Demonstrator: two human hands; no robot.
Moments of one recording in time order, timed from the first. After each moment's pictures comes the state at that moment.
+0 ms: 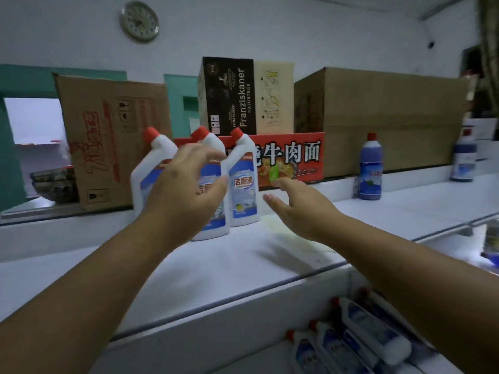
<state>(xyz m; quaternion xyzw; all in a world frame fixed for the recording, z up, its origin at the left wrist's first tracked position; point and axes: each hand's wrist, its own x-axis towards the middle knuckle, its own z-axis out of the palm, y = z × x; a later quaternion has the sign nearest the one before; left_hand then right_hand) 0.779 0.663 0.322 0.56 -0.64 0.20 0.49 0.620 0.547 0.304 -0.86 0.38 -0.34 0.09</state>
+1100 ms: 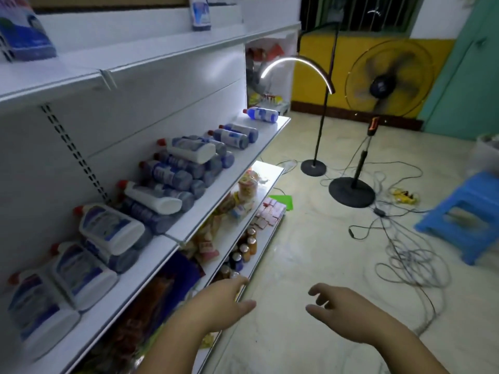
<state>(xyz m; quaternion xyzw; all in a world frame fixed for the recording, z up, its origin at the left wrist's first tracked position) 0.310 0.542 -0.033 0.50 -0.77 -0.38 -0.10 0.078 0.641 -0.035 -0.55 0.75 -0.03 0.38</state>
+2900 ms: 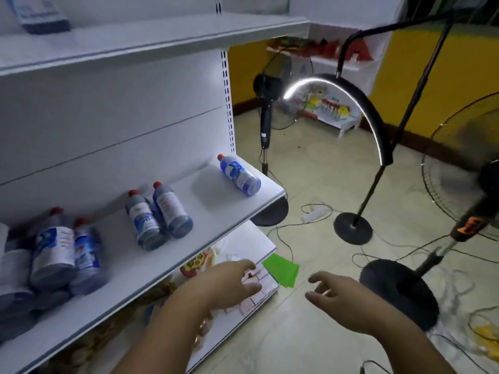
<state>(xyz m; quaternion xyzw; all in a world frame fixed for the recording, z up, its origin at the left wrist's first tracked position) -0.162 0.043 -0.029 0.61 -0.70 -0.36 -0.07 -0.400 0.066 -0.043 -0.65 0.65 -0.01 0.39</state>
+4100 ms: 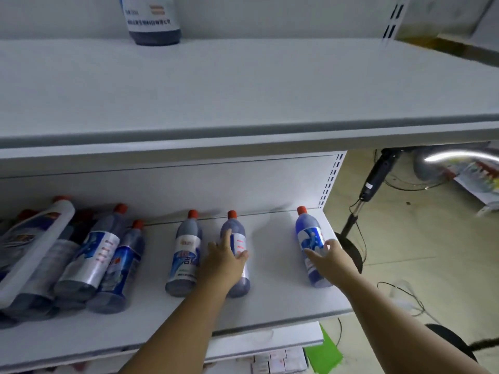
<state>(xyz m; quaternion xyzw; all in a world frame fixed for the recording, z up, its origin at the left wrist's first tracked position) -0.061 -0.152 -0.091 0.91 -0.33 -0.20 0.17 -0.245 -0.288 -0.084 -0.68 0.62 -0.04 0.38</state>
